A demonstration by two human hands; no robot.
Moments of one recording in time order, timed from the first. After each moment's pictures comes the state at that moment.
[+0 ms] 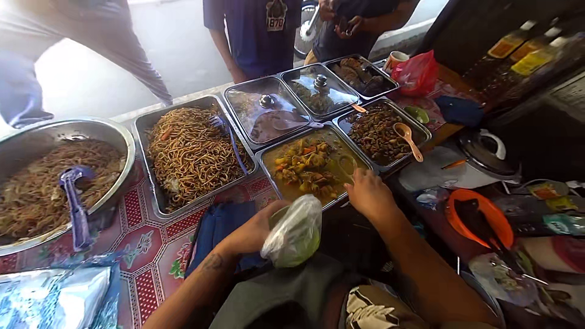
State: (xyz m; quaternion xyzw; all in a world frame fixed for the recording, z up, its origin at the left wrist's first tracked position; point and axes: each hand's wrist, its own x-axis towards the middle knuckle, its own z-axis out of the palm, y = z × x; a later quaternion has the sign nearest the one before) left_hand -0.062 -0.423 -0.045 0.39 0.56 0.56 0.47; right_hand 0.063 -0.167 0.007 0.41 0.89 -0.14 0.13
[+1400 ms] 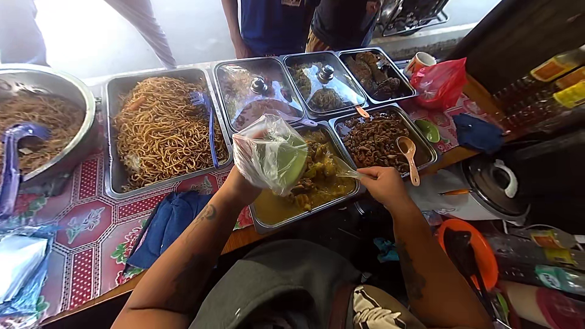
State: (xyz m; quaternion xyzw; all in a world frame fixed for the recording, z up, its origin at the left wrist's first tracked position) left_hand -0.079 -0.304 -0.038 0.17 0.50 0.79 0.30; right_hand 0.071 -0.022 -0.020 0.36 0.88 -0.32 -0.01
